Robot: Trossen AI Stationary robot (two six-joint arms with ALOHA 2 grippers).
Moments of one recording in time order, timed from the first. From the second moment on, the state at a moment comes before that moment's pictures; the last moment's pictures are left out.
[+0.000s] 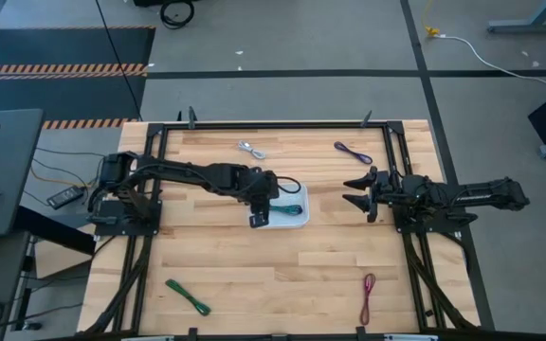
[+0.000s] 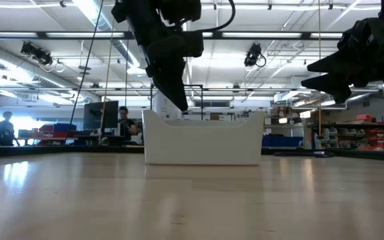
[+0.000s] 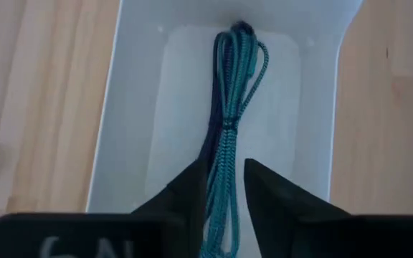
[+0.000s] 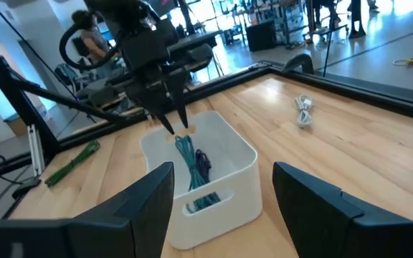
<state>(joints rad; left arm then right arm) 0.03 1.77 1.30 -0.58 -0.09 -0.07 0.01 0.16 0.01 0.07 0.22 0.32</state>
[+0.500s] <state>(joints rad) -0.08 1.76 1.50 -0.82 -0.09 -0.09 0.01 0.17 0.01 0.07 0.22 0.29</state>
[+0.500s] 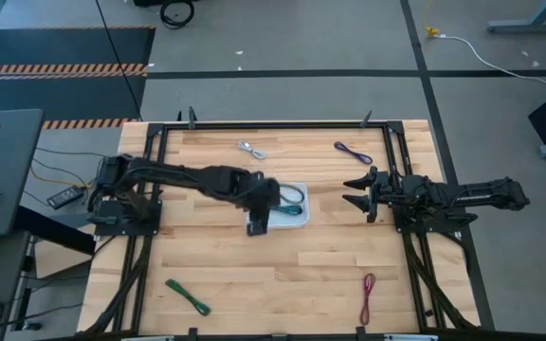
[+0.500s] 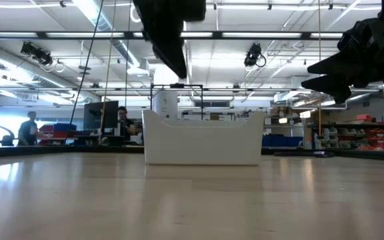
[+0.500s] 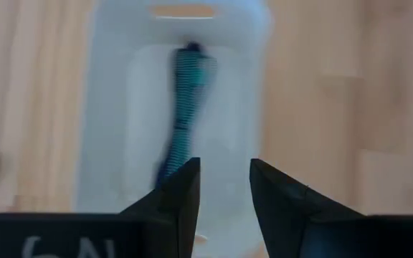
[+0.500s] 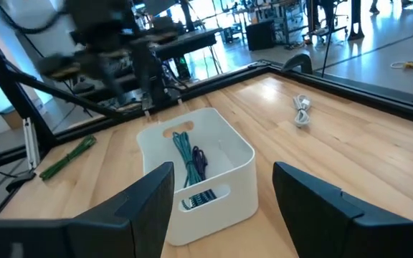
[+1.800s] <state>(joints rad) -0.91 1.99 1.53 -1.15 -0.18 -0.47 0.01 0.17 0.01 0.05 0.14 0.42</state>
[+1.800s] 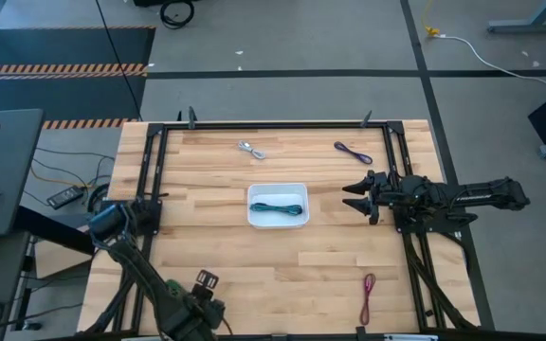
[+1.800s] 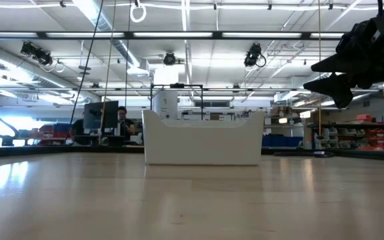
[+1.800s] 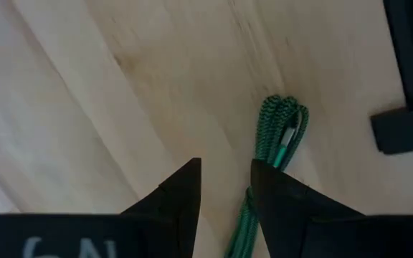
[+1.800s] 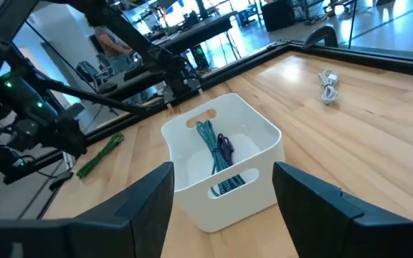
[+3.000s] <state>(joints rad) -0.94 1.95 1.26 -0.93 -0.06 -0.60 0.01 0.17 0.01 0.05 0.13 0.43</state>
